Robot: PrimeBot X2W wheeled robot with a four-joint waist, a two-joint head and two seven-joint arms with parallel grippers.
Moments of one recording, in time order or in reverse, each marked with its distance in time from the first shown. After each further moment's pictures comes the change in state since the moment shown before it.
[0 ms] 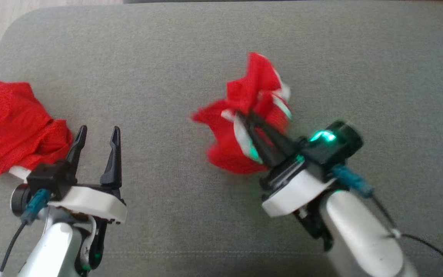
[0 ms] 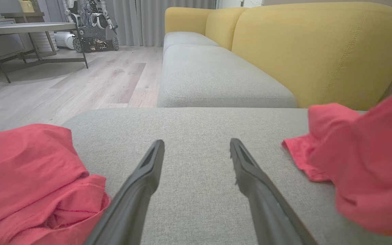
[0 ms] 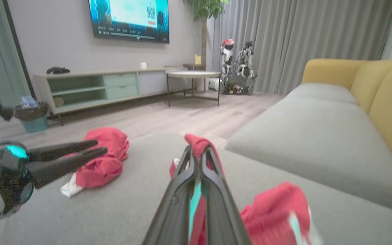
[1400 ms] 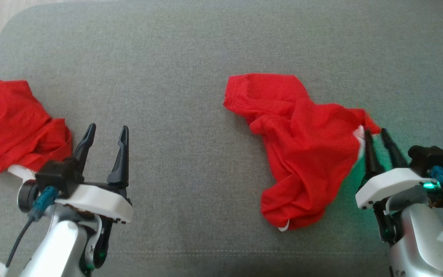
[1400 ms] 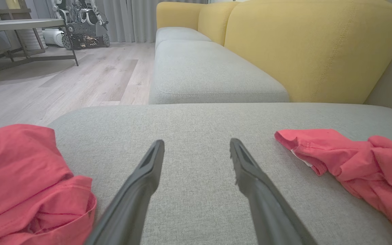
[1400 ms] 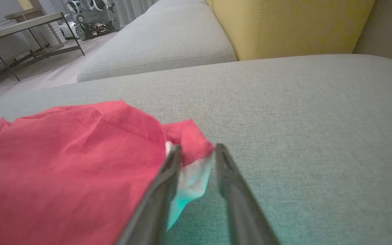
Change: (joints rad) left arm -0.019 0.006 -0.039 0.000 -0.006 0.000 0.007; right arm 0.061 0.009 -0.592 0.402 0.013 0.000 -0.050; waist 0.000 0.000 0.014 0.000
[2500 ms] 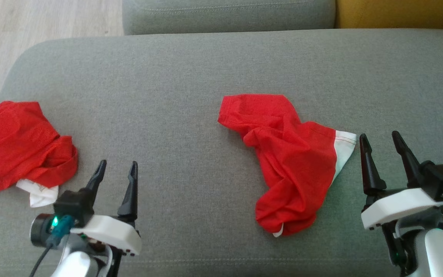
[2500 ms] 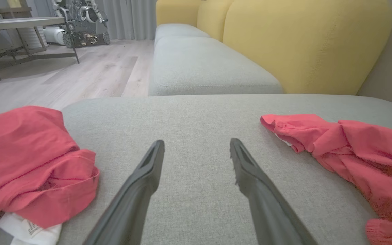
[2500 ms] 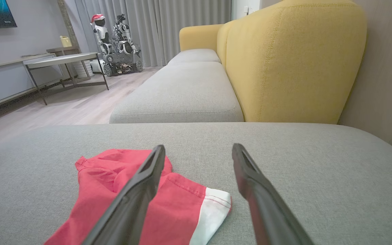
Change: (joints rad) left arm 0.119 0.004 -0.051 -0.015 0.001 0.058 0.009; right arm 0.229 0.006 0.039 -0.448 -0.016 0.000 0.117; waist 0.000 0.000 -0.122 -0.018
